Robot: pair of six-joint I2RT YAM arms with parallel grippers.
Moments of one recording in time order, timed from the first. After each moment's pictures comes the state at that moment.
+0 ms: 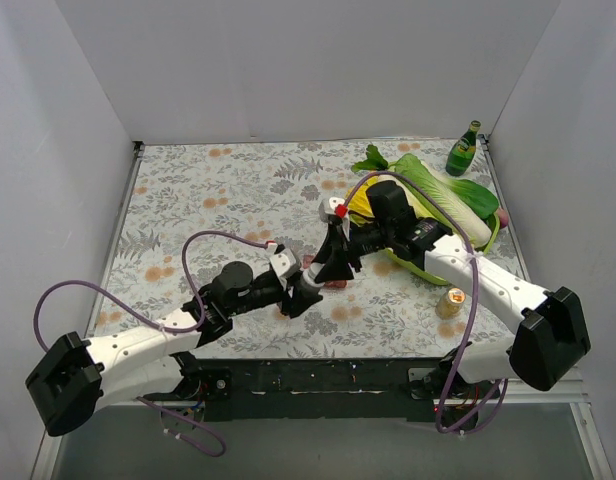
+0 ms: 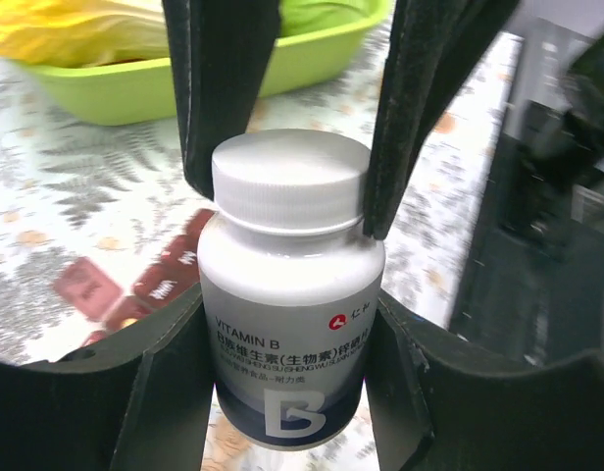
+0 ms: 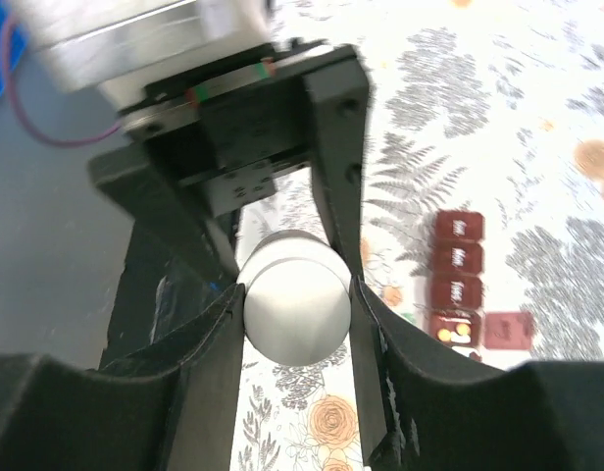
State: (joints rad) left arm -0.87 0.96 0.40 0.40 0.34 -0.10; right arm 0.70 1.33 1.06 -0.37 -1.05 -0.36
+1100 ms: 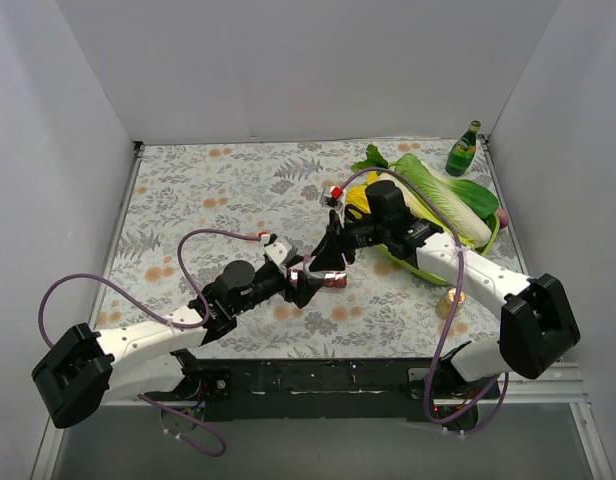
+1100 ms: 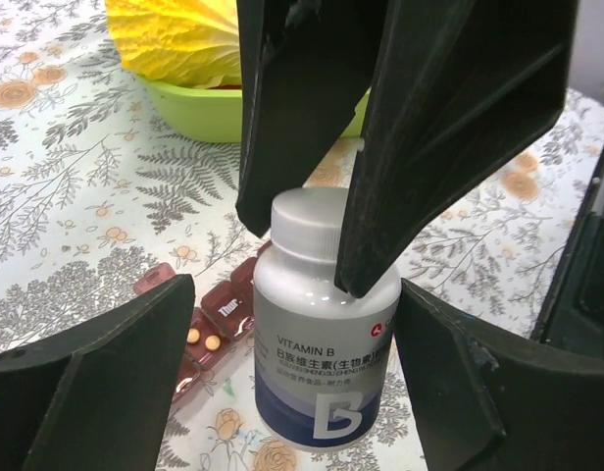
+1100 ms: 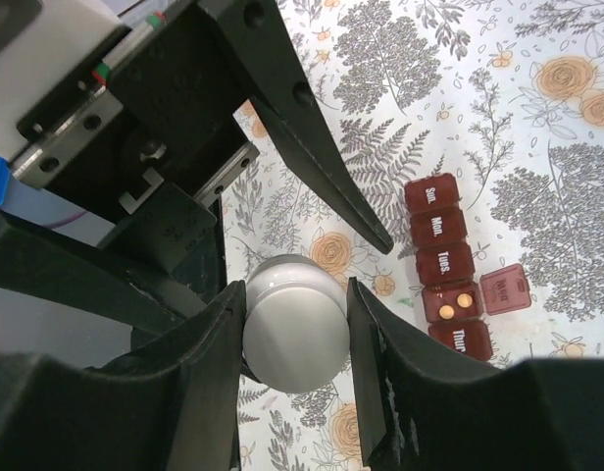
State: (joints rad) left arm -0.88 1.06 0.40 0.54 0.06 -0.14; right arm 0.64 1.41 1.01 -0.12 -0.90 0.02
